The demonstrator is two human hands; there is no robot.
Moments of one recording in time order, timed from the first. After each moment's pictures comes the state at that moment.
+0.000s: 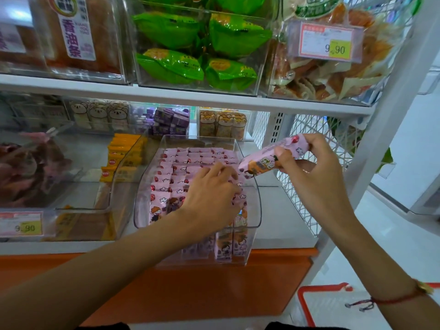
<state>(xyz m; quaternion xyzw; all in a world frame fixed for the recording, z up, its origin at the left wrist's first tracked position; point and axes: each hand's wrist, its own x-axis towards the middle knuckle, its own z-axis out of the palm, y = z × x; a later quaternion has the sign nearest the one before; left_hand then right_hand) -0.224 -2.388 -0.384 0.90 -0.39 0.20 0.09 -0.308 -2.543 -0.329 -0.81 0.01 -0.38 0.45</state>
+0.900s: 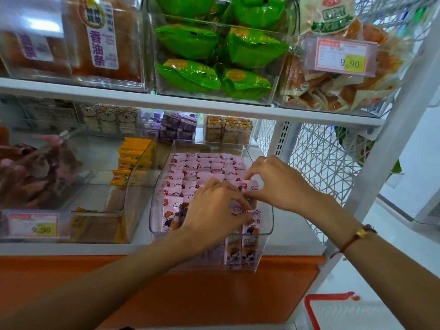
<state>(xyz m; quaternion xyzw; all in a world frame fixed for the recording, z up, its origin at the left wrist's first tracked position) -0.241 -2.369 -0.385 0.87 -0.34 0.16 0.31 -0.257 -2.523 -0.327 -0.99 -0.05 -0.14 0.02</state>
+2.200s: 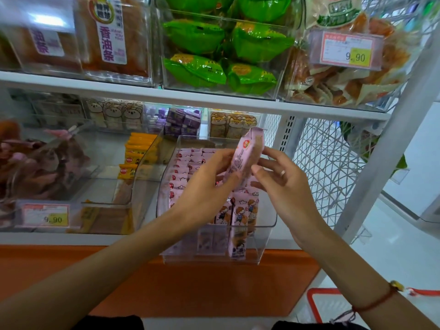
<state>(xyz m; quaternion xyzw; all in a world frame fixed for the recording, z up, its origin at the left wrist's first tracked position) -0.249 -2.346 -0.356 0.73 -0.34 0.02 0.59 -0.302 -2.486 -0.342 -0.77 -0.03 -0.25 0.59</state>
